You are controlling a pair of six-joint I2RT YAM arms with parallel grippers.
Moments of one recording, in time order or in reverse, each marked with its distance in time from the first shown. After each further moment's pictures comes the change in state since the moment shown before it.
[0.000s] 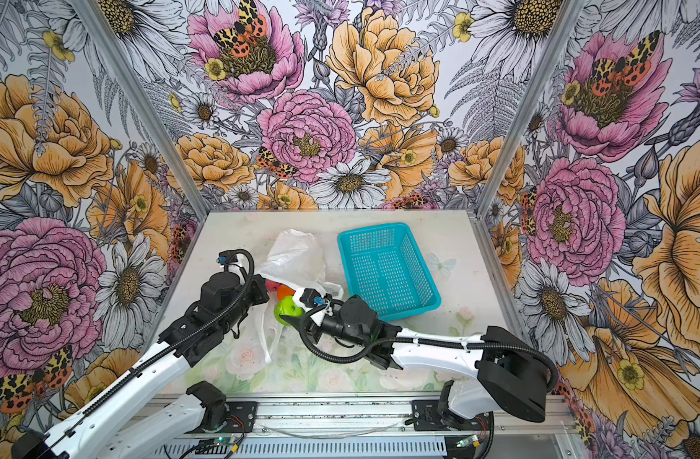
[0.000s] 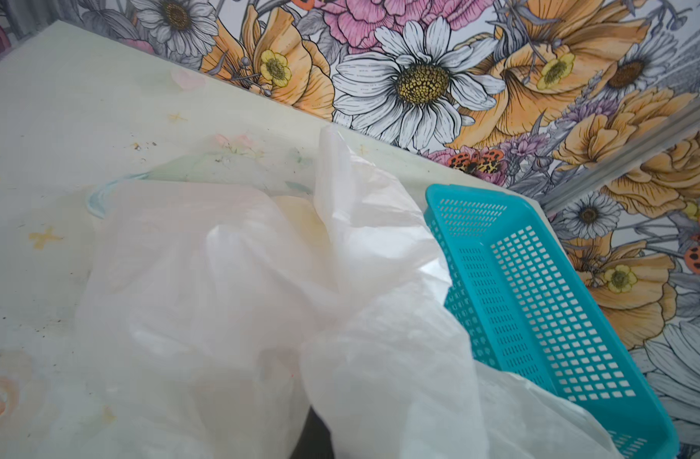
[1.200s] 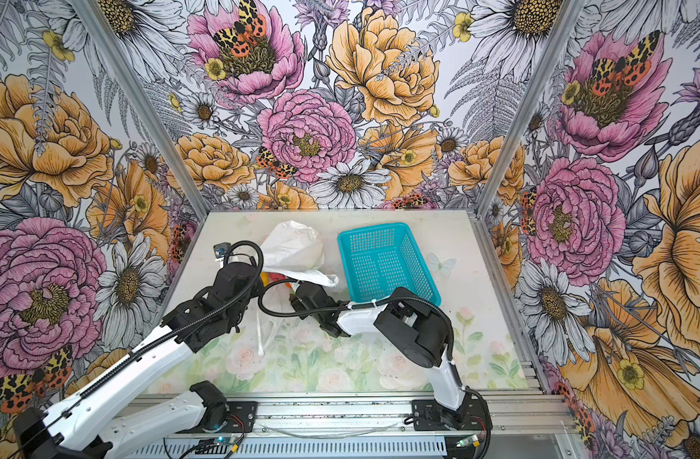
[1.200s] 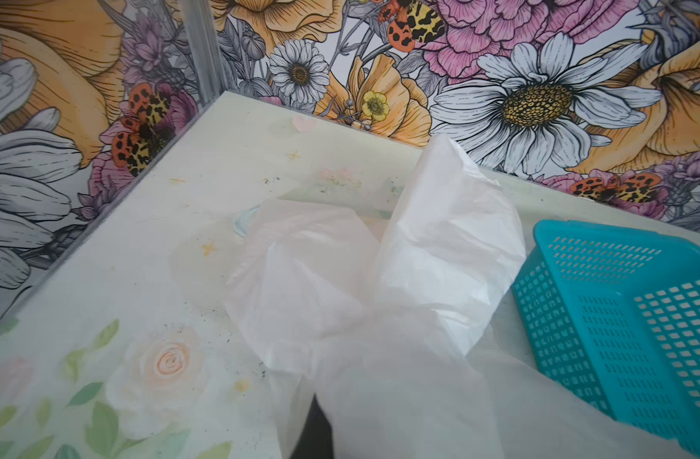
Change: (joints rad) left arm -0.085 0.053 0.156 -0.292 -0.442 -0.042; right arm -0.090 0.643 0.422 -0.266 0.352 0.127
